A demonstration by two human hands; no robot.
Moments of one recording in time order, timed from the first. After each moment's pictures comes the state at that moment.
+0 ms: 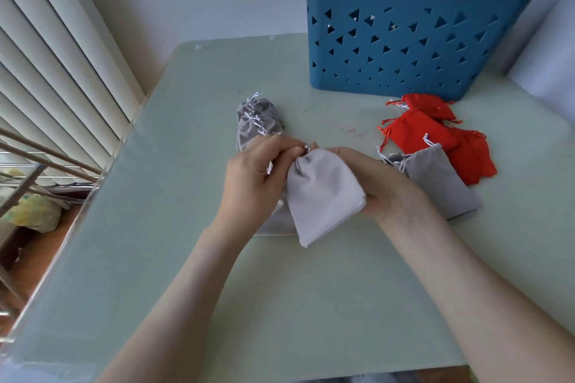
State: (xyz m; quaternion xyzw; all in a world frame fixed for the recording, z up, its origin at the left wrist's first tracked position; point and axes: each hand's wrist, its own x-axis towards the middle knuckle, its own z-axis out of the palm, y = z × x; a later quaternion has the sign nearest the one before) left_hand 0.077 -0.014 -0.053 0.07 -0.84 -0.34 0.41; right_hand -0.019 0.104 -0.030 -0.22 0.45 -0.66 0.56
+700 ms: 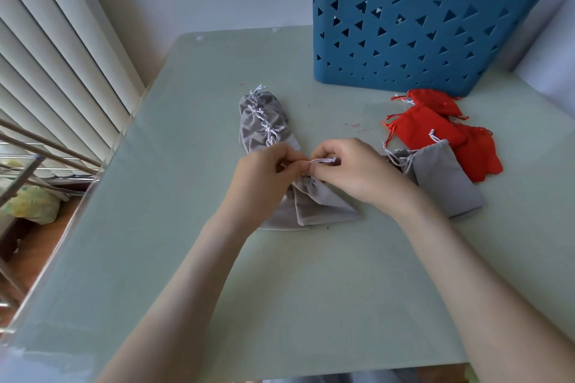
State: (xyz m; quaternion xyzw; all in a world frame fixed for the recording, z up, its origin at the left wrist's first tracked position) left_hand 0.074 -0.016 -0.056 0.21 -0.85 -0.43 0.20; right_hand -0.026 0.105 -0.038 -0.38 0.83 -0.37 0.18
